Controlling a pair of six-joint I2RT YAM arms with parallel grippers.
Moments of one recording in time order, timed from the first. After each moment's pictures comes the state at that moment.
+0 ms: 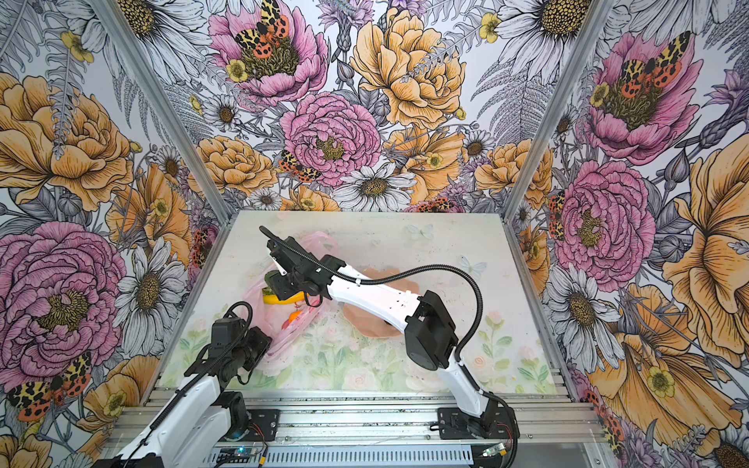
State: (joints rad) left arm 0.02 0.77 0.20 -0.31 0.19 -0.93; right arm 1.00 2.13 2.03 -0.65 -0.03 0.29
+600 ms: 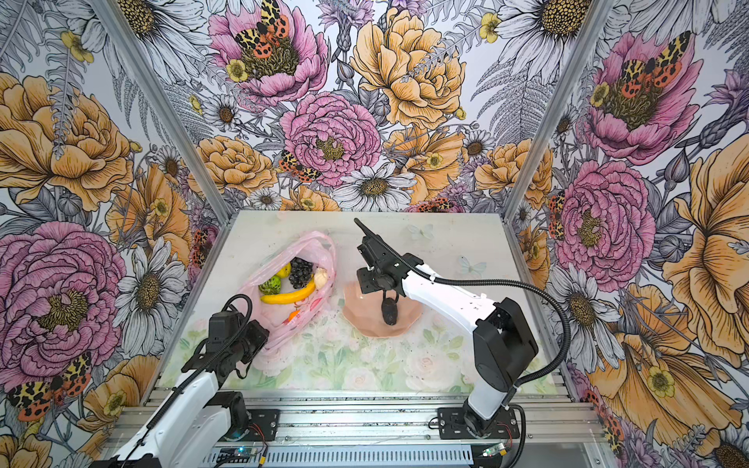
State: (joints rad) left arm 0.02 0.77 0.25 -0.32 0.16 -0.86; right arm 0.68 1.67 1.34 -0.66 0.07 0.35
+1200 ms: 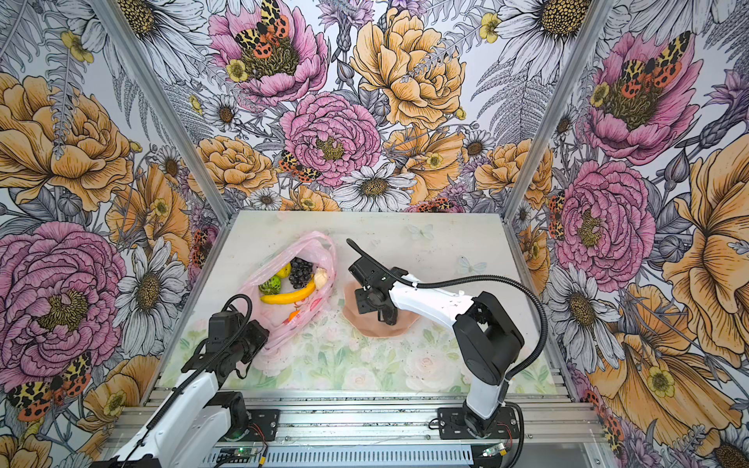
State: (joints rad) left arm 0.02 0.77 0.25 -0.32 0.16 -0.86; right arm 0.76 1.76 1.28 -0.67 0.06 0.48
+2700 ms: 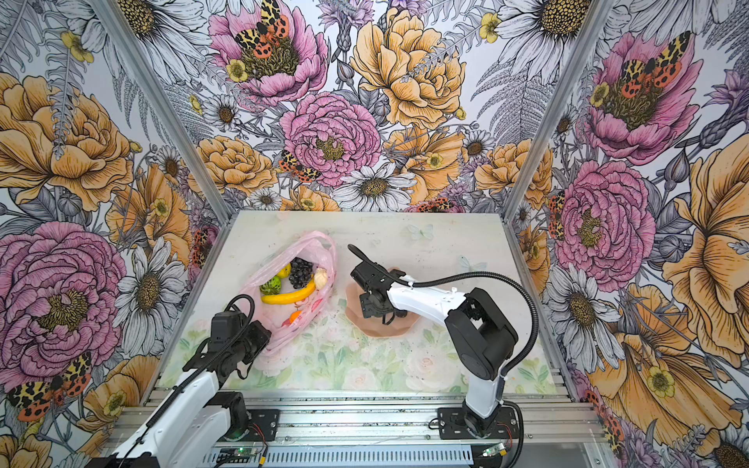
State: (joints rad) left arm -0.03 0.79 0.25 -0.32 0.15 -0.86; right arm 0.75 1.78 1.26 -0.72 0.17 0.48
